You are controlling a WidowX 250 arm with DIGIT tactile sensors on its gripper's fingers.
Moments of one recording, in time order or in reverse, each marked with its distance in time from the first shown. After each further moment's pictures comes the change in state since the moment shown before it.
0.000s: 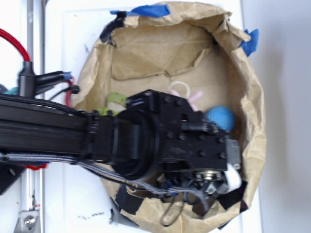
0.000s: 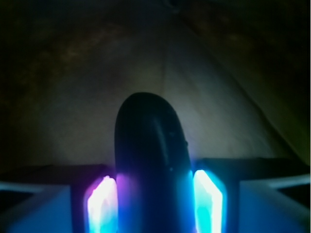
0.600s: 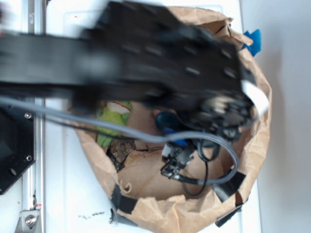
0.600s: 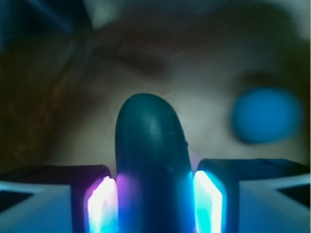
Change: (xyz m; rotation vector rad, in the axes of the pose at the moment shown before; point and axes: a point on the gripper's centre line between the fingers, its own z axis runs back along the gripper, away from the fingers) arm -0.035 0.020 0.106 0.098 -0.093 0.472
